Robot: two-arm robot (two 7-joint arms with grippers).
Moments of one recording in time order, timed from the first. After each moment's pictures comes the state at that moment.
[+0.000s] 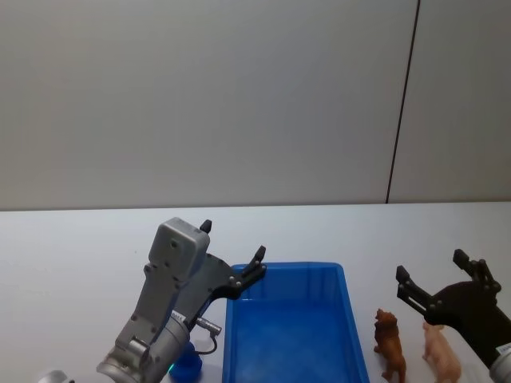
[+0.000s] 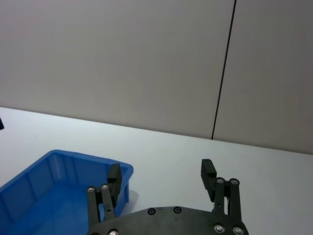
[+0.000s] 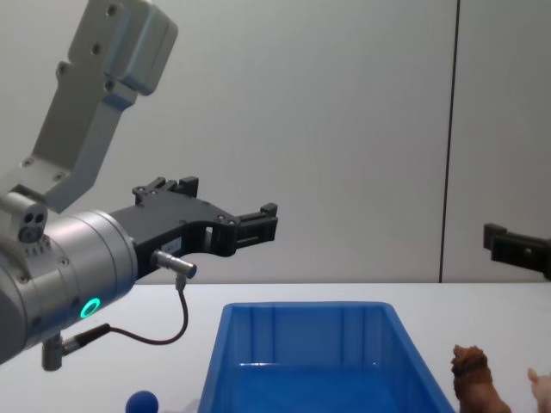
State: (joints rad) left arm -0.24 0.38 0.45 -1.63 -0.20 0.01 -0.01; right arm -0.03 0.34 -0.22 -1.79 0.28 0.07 0.03
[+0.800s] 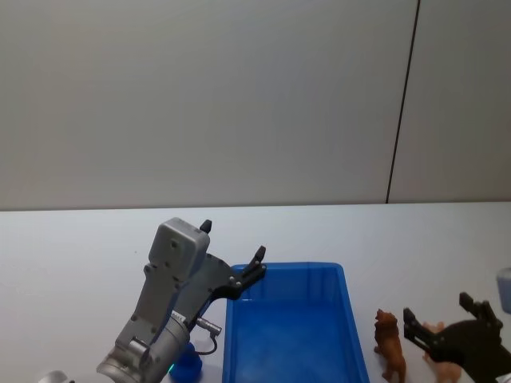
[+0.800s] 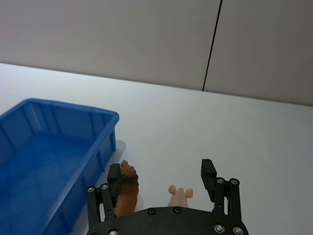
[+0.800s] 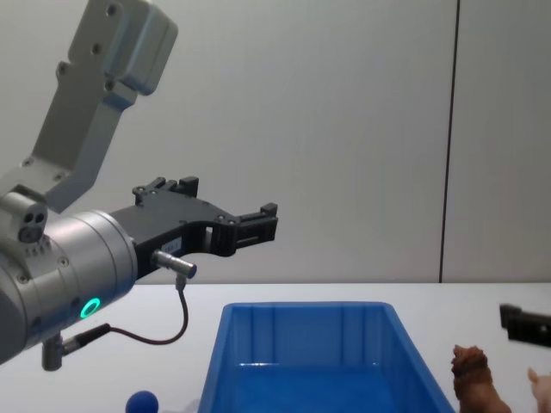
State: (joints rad) left arm -0.24 0.38 0.45 -1.63 -0.20 0.01 -0.01; right arm -0.07 0.34 -0.22 -1.79 0.25 0.24 -0.02
